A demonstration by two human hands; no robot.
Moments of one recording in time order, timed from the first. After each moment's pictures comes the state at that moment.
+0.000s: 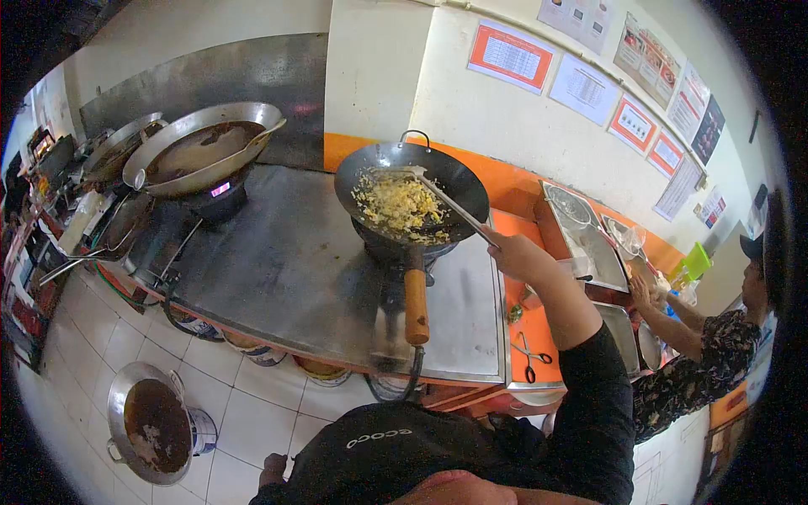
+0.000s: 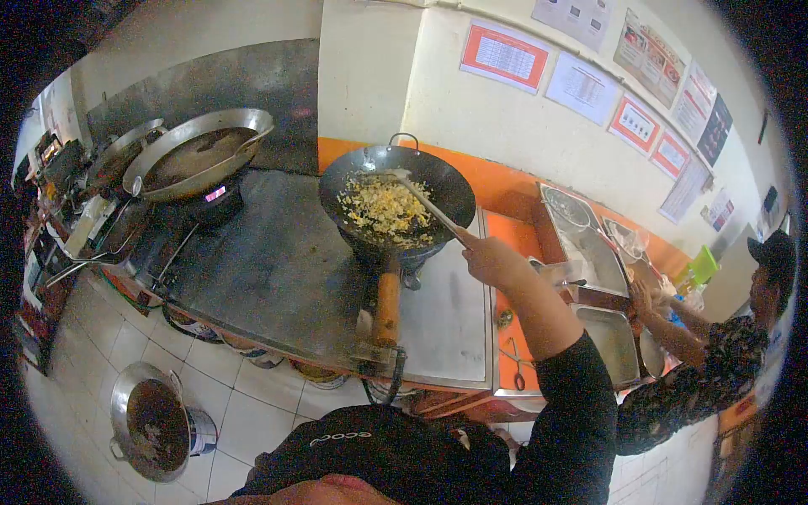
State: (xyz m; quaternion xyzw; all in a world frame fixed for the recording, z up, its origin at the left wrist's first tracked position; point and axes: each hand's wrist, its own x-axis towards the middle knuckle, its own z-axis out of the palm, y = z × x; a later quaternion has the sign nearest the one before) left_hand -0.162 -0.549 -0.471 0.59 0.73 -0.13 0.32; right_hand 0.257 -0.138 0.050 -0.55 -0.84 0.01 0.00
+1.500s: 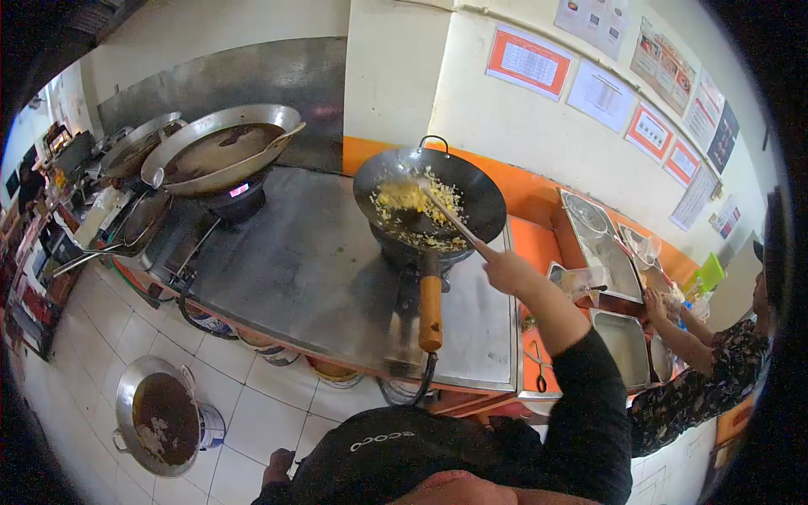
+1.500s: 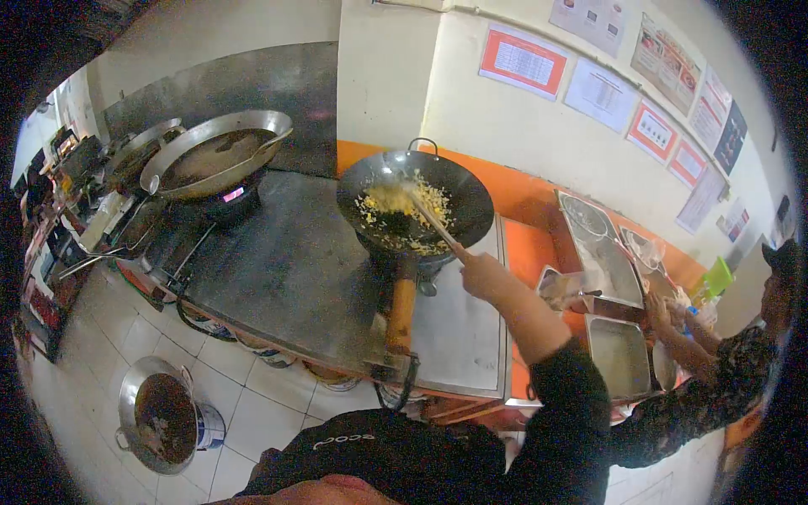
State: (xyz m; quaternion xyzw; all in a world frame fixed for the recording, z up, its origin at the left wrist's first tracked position) left_hand -0.192 -0.563 -0.544 0.56 0.76 -0.10 0.32; right_hand 0.237 -0.123 0.010 -0.54 -0.84 0.01 -0.02
